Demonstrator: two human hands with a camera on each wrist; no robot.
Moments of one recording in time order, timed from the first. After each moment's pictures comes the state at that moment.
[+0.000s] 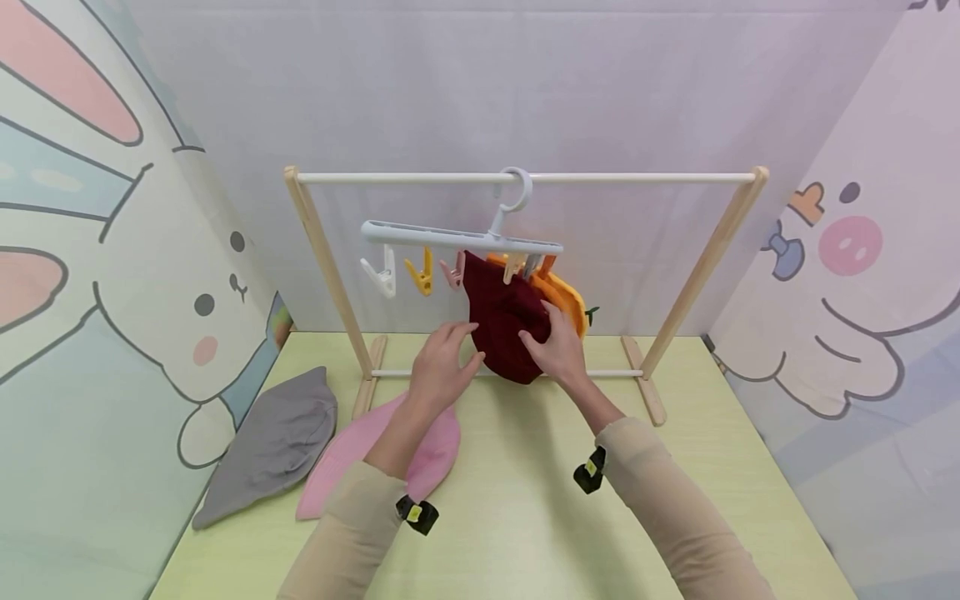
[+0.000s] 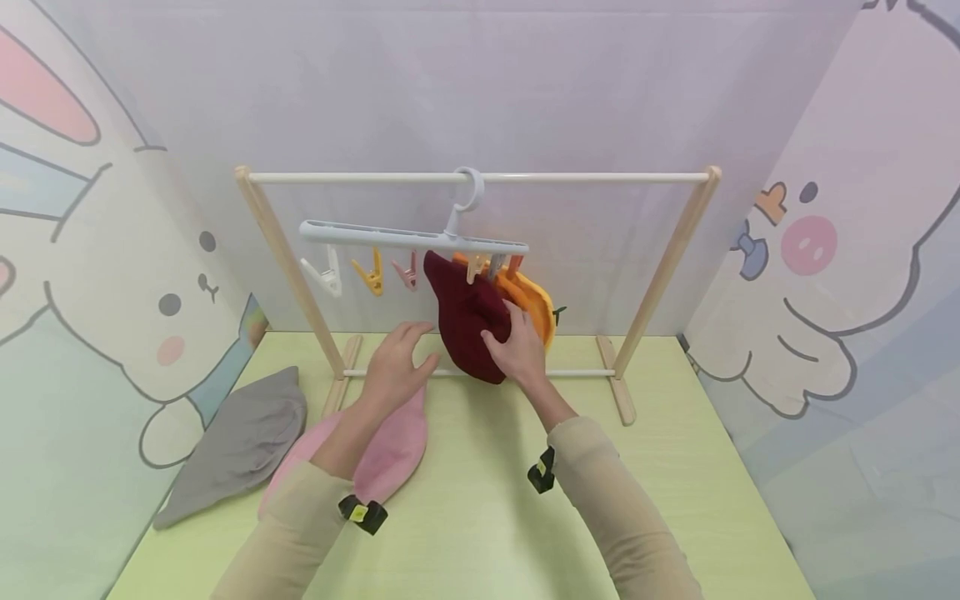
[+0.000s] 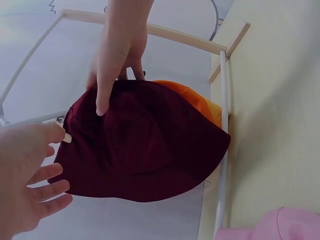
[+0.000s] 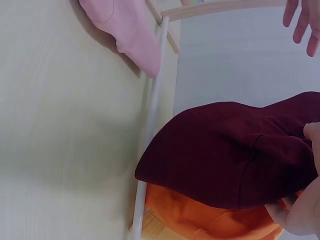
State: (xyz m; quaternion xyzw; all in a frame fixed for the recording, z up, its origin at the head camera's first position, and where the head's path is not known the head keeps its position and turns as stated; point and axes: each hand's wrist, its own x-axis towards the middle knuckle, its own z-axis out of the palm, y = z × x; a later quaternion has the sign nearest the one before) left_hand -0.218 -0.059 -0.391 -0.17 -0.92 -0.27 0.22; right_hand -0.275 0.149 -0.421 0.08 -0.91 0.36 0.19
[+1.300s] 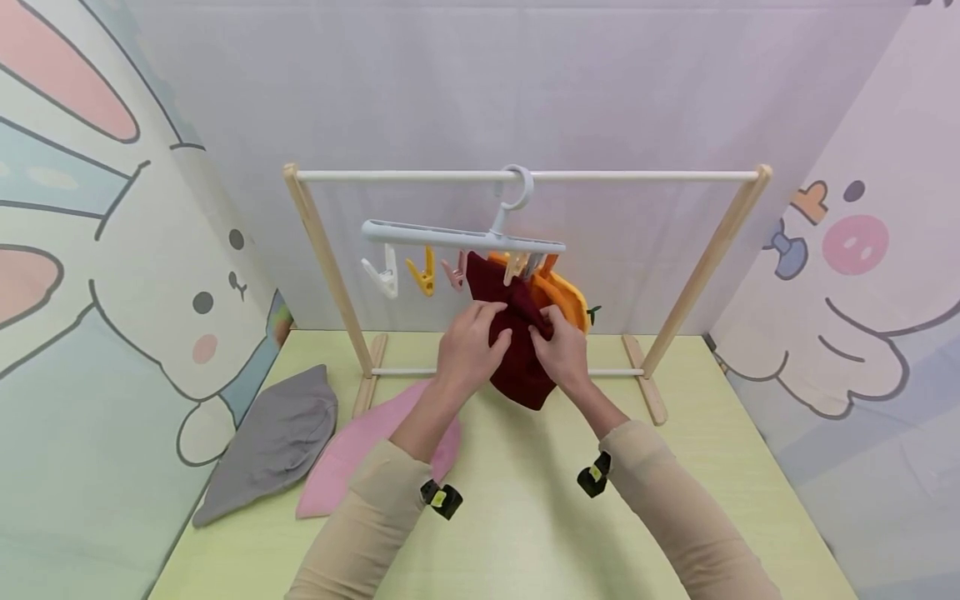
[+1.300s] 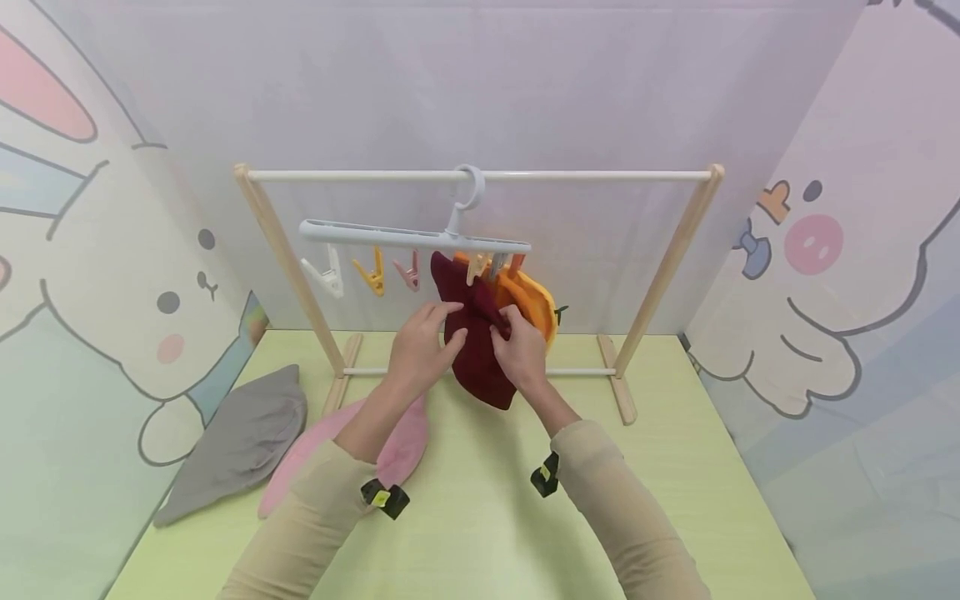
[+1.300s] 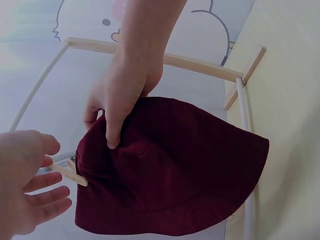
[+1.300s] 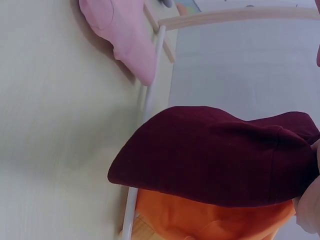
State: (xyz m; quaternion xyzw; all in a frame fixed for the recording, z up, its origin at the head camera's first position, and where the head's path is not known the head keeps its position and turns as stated) left_hand -0.222 -0.021 -0.357 -0.18 -0.90 -0.26 0.28; right_hand -0.267 0.145 -0.417 0.12 -0.88 0.35 0.30
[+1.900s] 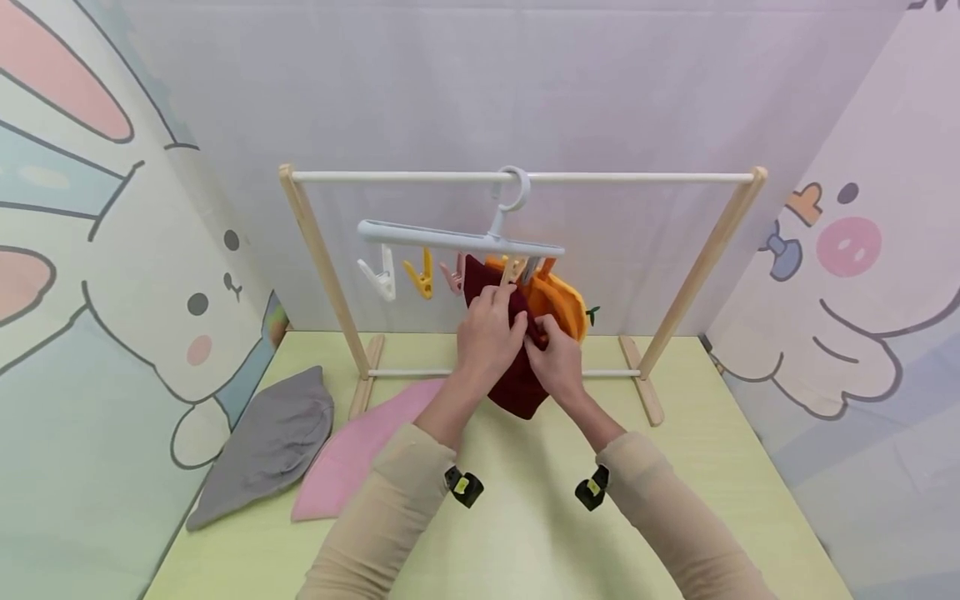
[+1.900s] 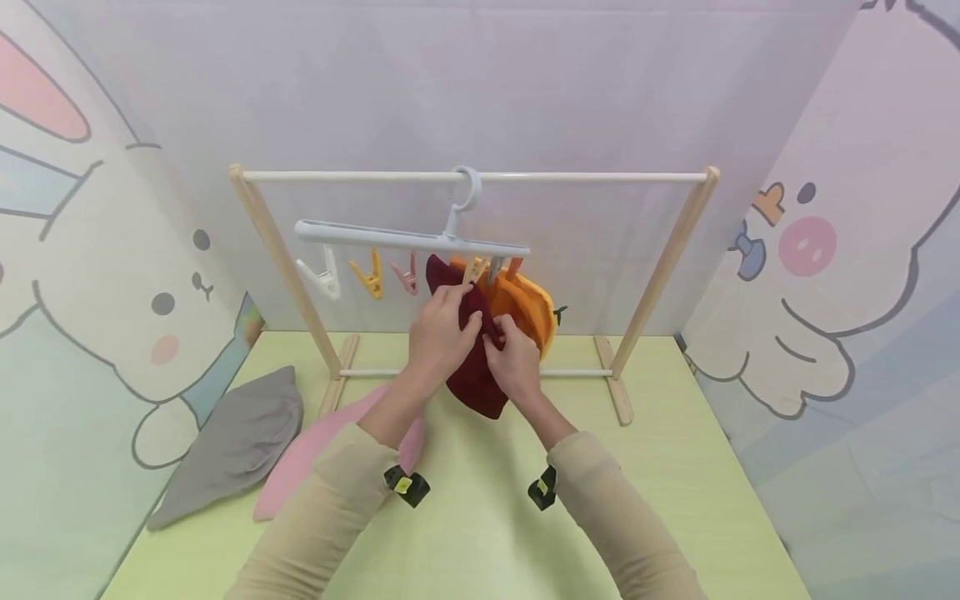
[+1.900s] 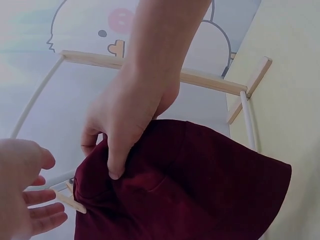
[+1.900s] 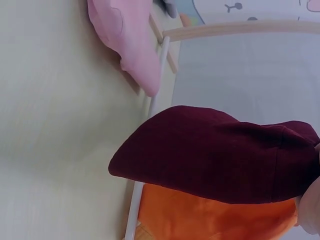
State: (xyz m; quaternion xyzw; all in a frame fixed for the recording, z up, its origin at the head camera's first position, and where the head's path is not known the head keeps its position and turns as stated) left_hand -0.232 0.010 -0.340 -0.12 -0.92 -0.25 0.28; right_hand -0.251 0.138 -0.418 0.12 -0.87 0.38 0.30
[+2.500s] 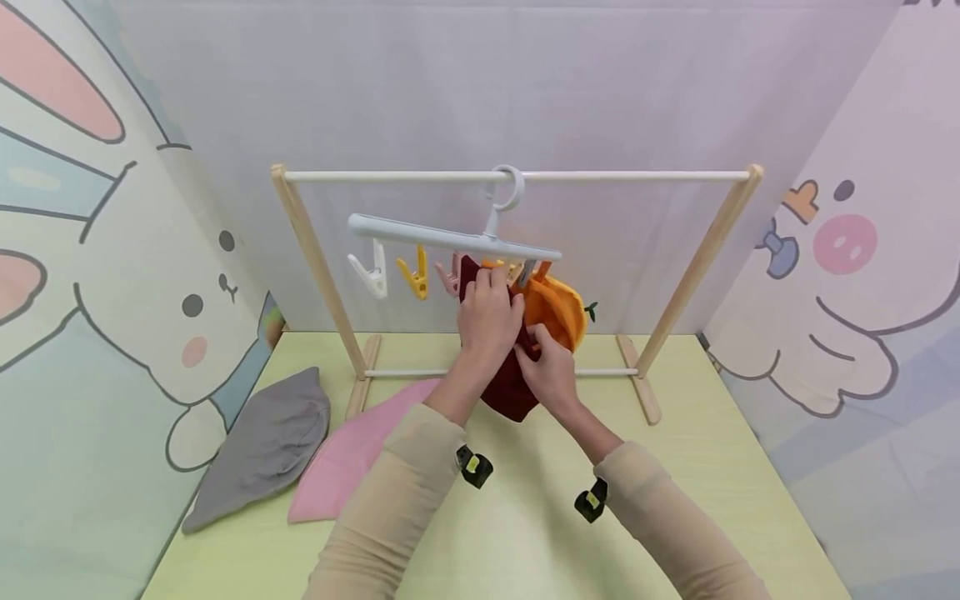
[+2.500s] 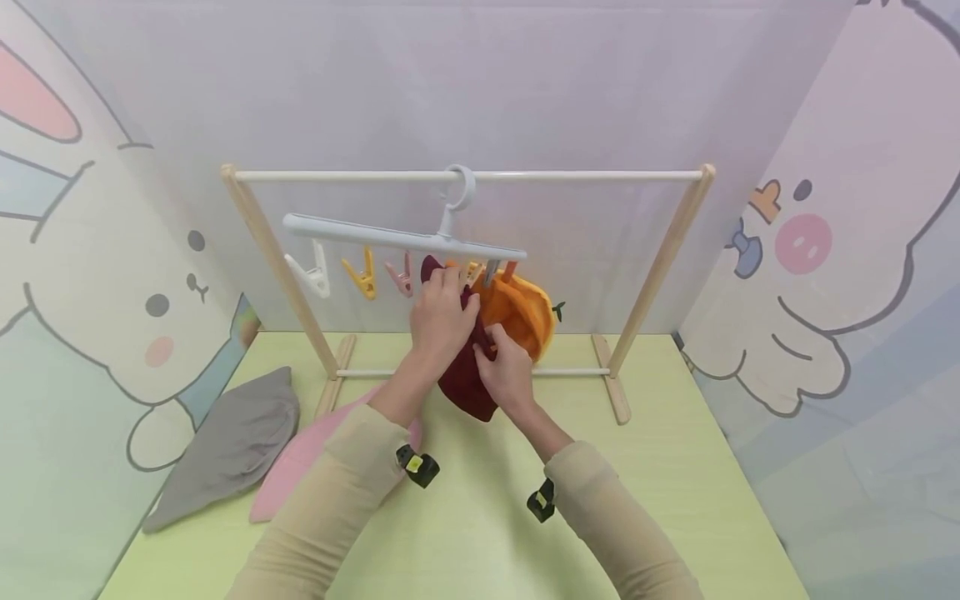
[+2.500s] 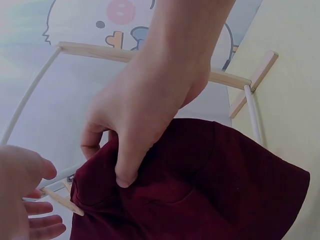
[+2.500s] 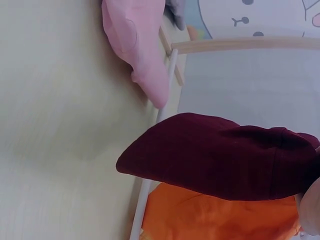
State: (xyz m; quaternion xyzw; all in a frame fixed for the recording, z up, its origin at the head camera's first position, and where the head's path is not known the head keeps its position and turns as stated) left_hand -0.252 0.022 -0.331 -0.07 -0.93 -0.19 0.30; right_hand -0.238 0.133 -0.425 0.14 -0.86 0.38 0.31
